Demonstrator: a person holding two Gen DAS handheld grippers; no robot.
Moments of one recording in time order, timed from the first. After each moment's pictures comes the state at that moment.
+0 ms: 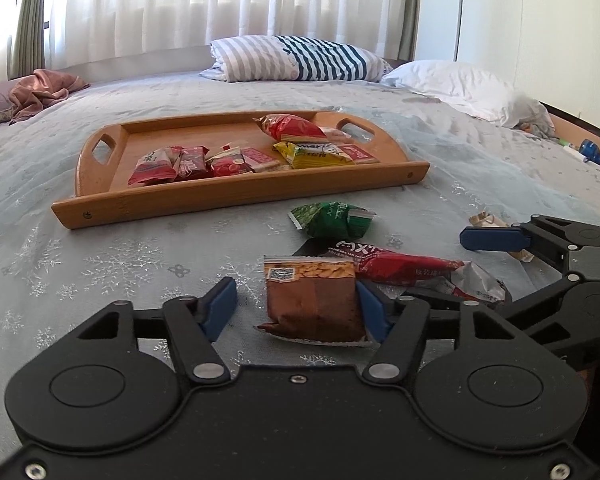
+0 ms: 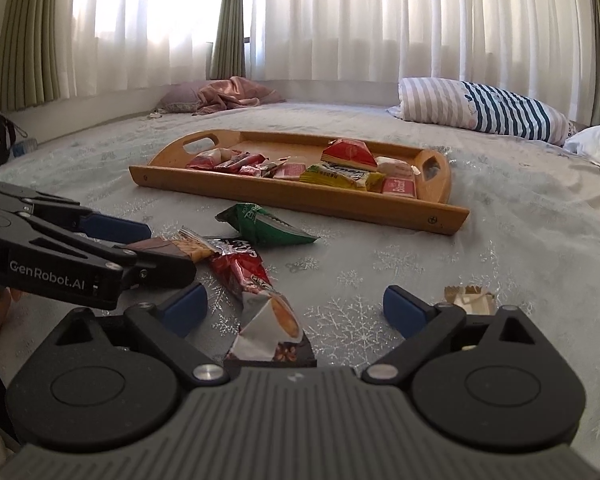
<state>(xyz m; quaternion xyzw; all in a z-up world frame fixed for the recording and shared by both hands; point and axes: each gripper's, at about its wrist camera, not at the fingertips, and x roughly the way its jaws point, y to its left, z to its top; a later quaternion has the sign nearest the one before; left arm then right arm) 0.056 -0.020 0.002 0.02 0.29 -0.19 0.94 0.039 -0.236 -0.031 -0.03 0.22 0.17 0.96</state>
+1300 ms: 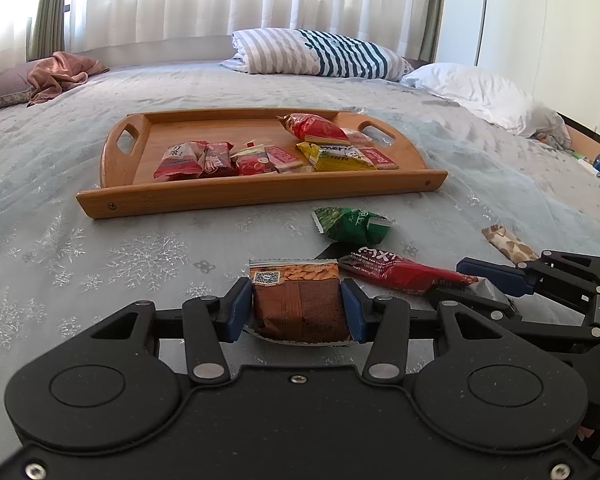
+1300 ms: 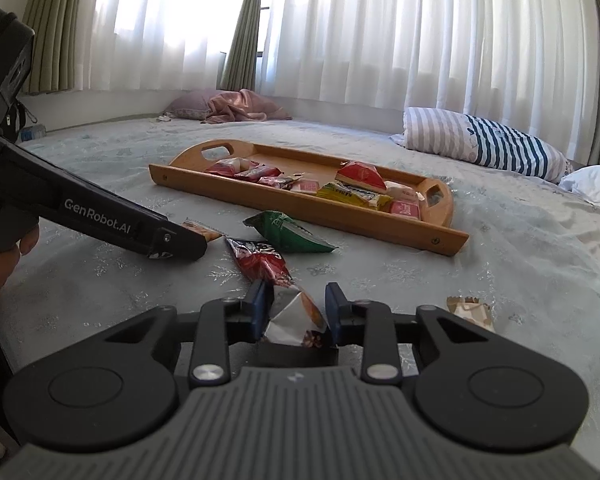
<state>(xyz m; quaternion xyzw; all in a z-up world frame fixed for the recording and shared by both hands) 0.054 -0.012 0.013 0.01 0.31 -0.16 0.94 0.011 -0.218 -0.027 -0.07 0.18 0.17 0.97</state>
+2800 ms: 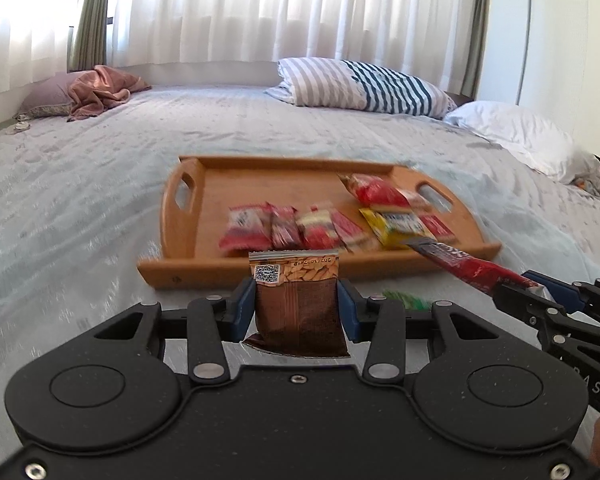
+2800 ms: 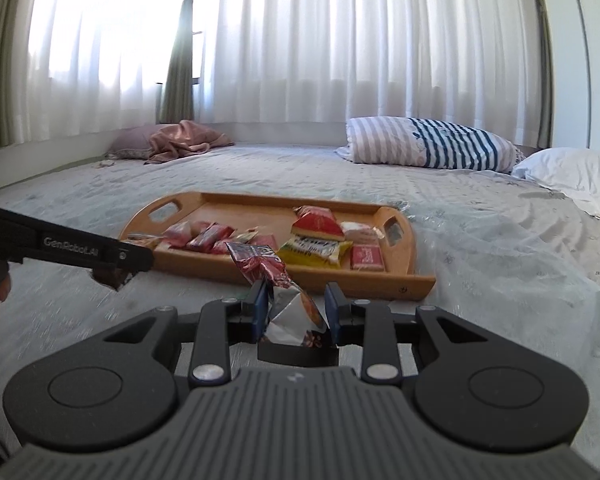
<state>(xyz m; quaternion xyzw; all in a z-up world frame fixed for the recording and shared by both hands) 0.100 0.020 0.054 -0.02 0.27 -0.09 0.96 0.046 -0.201 0.018 -0.01 0.17 0.07 0.98</state>
